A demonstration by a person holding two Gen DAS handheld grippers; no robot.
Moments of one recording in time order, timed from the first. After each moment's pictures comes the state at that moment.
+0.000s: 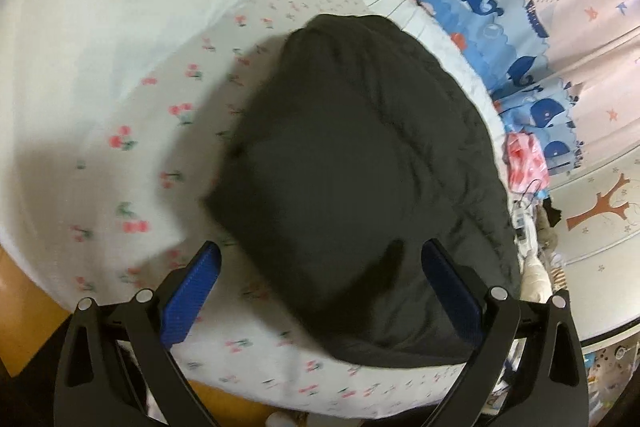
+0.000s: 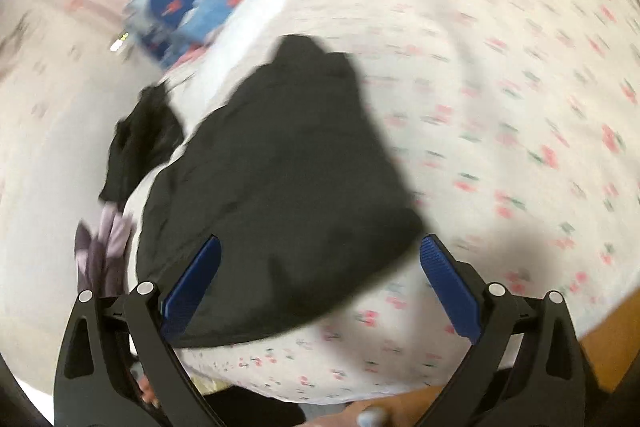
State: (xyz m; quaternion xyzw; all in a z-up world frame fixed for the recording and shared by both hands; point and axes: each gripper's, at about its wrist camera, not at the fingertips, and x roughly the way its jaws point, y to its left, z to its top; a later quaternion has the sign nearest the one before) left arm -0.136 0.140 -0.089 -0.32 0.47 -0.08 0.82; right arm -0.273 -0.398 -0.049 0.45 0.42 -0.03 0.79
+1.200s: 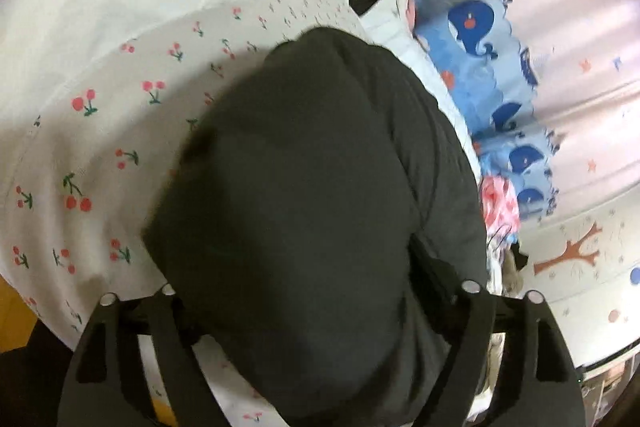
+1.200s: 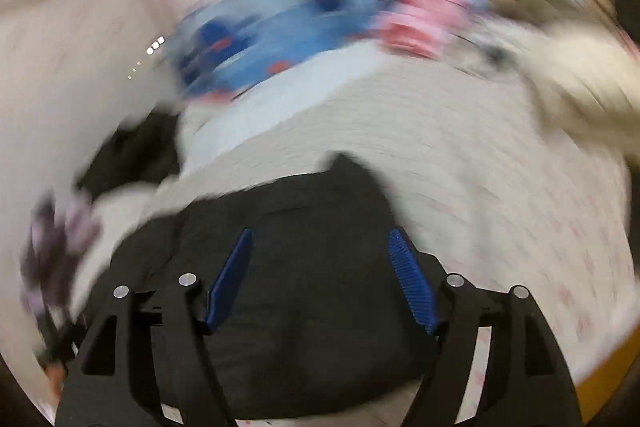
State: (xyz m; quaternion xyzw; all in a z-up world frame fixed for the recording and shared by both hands) left arm -0.128 0.133 -0.098 -0.41 0.42 -0.07 0.81; right arm -0.220 -0.293 0.063 0.17 0.30 -0.02 0.94
